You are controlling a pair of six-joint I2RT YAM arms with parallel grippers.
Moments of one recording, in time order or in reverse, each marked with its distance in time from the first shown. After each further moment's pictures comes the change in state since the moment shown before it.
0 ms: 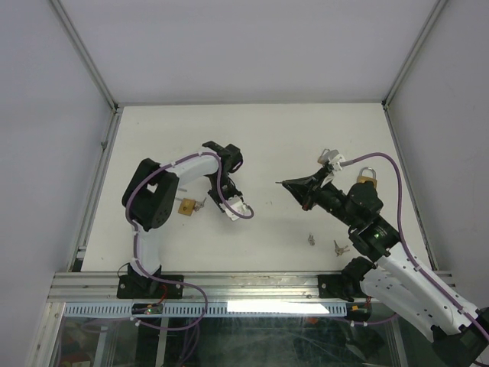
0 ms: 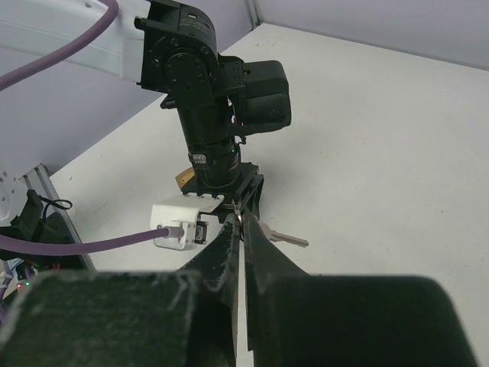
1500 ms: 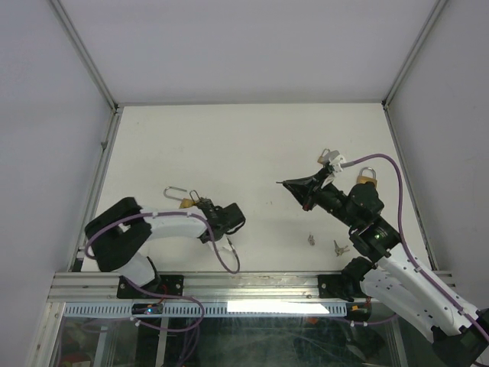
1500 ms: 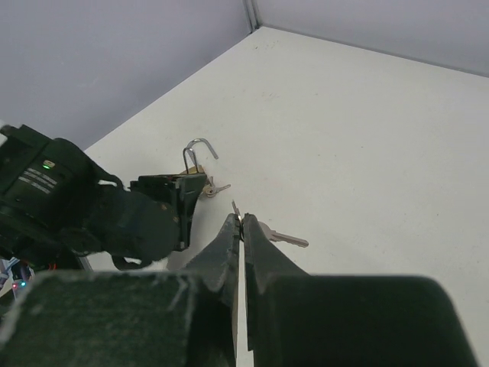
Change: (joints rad) left arm -0.368 -0.515 -0.792 0.652 -1.044 -0.326; right arm 0.000 -0.010 -0.003 0.000 0.001 -0.013
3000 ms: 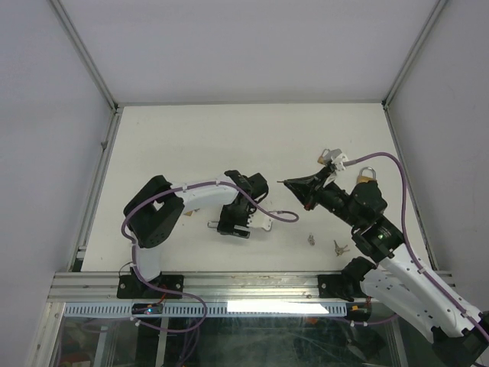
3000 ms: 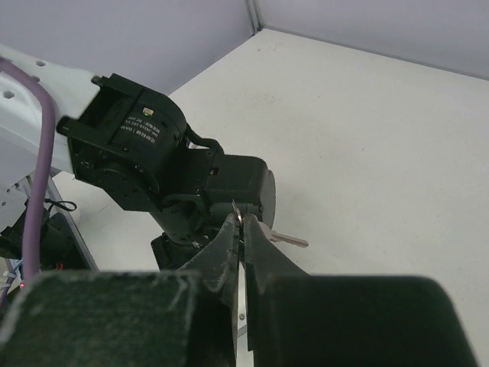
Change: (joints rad) left arm 0.044 0.420 0.627 -0.507 0.676 -0.795; right arm 0.000 -0.006 0.036 -0.043 -0.004 0.003
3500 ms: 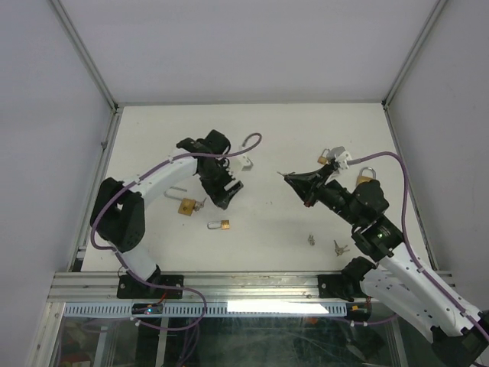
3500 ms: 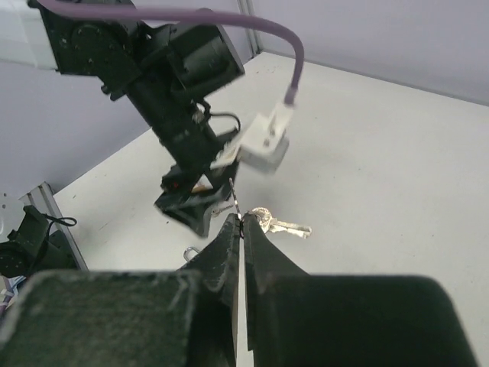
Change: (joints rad) left arm 0.295 -0.174 0.082 0.024 0.329 -0.357; right arm -0.002 0.021 0.005 0.073 0.000 0.007
